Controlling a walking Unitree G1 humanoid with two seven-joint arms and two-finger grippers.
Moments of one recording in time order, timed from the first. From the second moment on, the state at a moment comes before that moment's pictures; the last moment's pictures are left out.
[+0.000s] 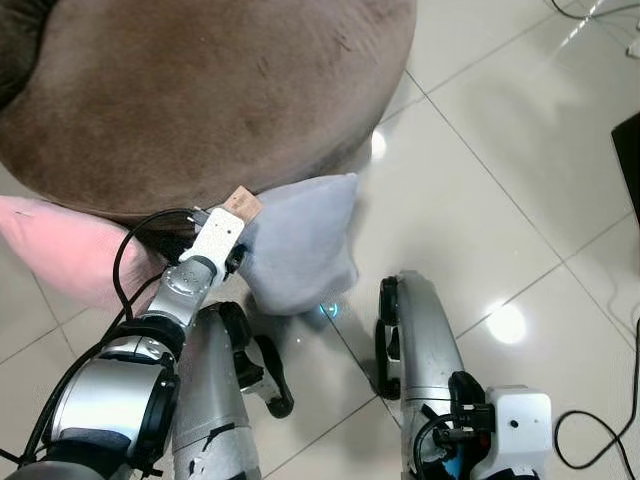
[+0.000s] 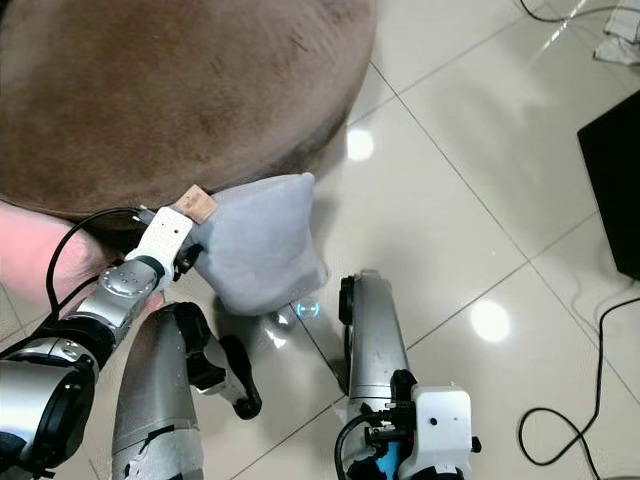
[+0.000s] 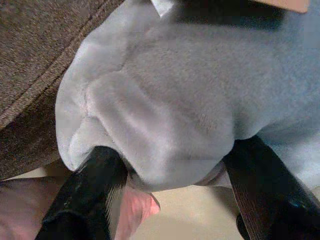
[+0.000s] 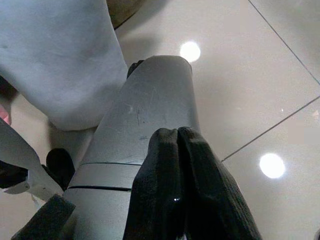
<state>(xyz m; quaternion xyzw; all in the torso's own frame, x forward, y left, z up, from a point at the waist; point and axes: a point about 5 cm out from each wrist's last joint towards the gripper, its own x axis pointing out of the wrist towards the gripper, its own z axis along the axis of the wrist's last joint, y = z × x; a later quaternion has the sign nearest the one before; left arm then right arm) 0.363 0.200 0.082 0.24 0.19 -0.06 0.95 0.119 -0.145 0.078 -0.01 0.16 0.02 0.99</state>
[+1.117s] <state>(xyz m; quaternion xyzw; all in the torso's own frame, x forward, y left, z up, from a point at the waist) 0.360 0.178 0.073 0.10 0.21 -0.09 0.97 0.130 -0.141 0.078 0.00 0.15 0.01 0.99</state>
